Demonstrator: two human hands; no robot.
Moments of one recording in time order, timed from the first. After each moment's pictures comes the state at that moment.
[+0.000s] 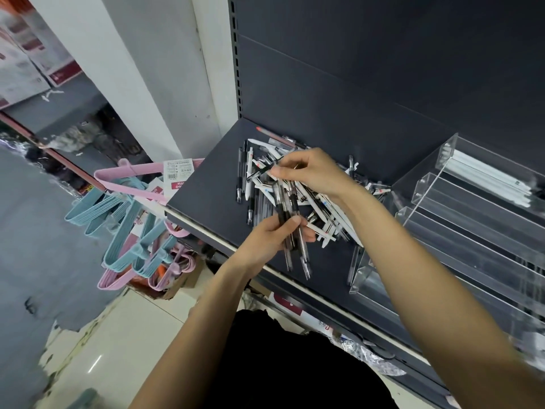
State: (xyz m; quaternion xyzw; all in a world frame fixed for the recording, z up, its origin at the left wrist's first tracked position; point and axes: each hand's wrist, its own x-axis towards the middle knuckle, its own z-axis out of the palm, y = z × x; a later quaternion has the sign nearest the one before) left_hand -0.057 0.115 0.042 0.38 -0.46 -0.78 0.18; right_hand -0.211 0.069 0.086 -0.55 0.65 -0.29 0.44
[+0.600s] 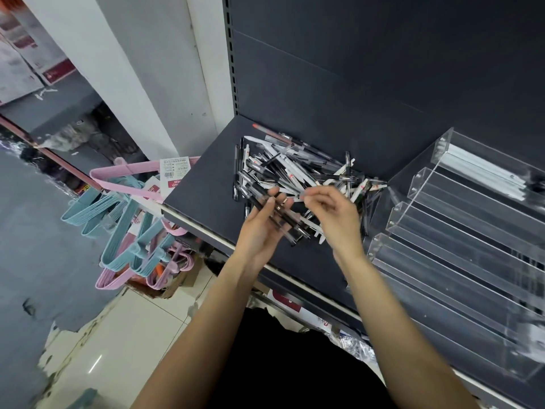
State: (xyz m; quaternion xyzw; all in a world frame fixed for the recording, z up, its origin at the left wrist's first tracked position) left_hand -0.069 0.109 0.026 0.34 -0.13 -0.85 0.37; right_hand -0.193 0.158 0.053 -0.34 0.70 -0.51 0.37
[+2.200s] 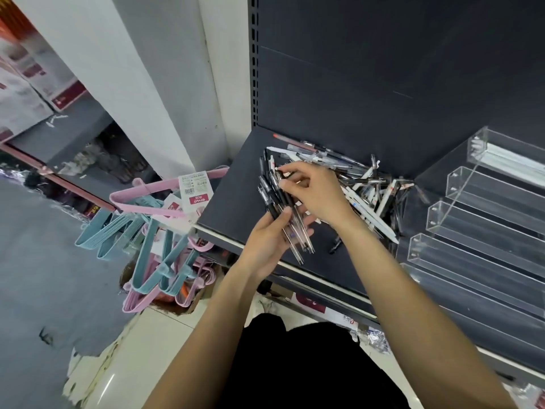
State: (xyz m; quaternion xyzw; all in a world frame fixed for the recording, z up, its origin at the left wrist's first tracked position) left_hand -0.003 0.071 0.045 0.34 -0.24 -0.87 0.27; right_hand -0.132 0.064 0.076 -0.49 0.74 -0.35 0.32
